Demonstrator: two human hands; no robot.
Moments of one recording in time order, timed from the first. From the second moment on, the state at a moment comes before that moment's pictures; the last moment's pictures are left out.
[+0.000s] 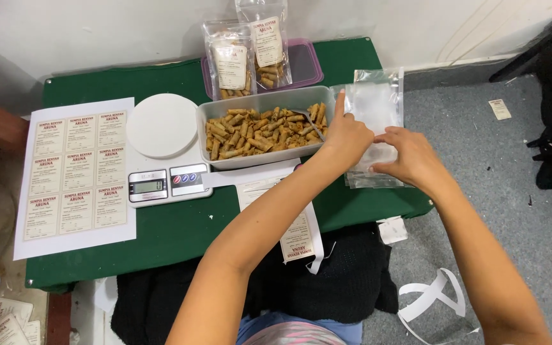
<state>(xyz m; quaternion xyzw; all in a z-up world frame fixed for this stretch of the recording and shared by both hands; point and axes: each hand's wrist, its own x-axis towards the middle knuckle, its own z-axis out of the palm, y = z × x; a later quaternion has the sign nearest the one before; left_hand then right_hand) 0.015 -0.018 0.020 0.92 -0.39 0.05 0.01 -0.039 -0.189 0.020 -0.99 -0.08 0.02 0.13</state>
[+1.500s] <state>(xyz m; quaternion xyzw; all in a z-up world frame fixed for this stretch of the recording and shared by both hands) -0.078 0.163 0.079 0.88 -0.34 0.22 0.24 -0.095 -0.062 0.056 -0.54 -0.13 0.00 0.83</state>
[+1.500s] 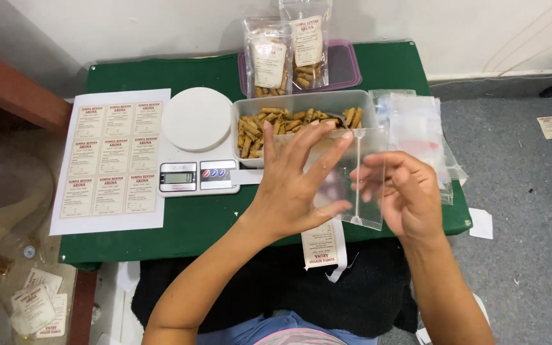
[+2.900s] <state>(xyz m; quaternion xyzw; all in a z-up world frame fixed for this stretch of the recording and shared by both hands) -0.061 0.196 0.127 0.75 -0.52 0.40 0.08 -0.093 -0.028 0.077 -0.77 -0.03 0.04 0.63</state>
